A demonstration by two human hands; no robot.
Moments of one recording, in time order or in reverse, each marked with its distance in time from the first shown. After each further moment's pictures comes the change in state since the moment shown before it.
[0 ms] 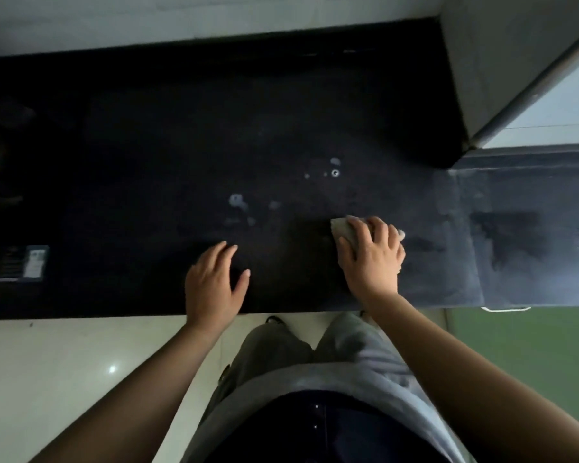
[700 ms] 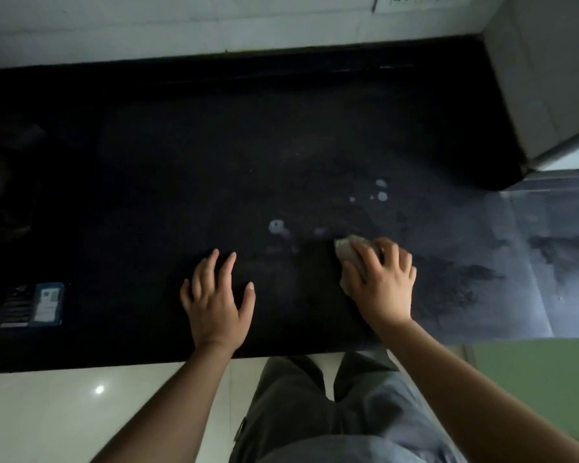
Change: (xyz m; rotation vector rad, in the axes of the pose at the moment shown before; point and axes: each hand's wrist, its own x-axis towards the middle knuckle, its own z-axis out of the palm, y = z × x) left_hand 0.037 -0.070 0.006 -0.011 0.093 -0.137; right_hand 0.009 -0.062 0.045 -0.098 0.092 -0.097
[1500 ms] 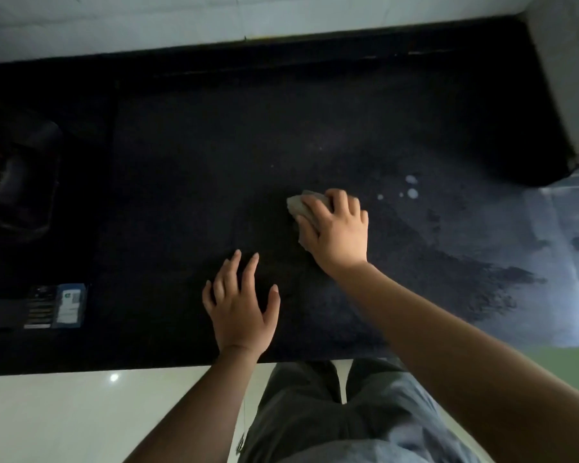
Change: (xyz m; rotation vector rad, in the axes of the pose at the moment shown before) left_hand 0.001 -0.001 -0.001 0.033 -0.036 -0.007; right_hand 0.071 -0.091 0.041 0.000 -0.065 -0.173
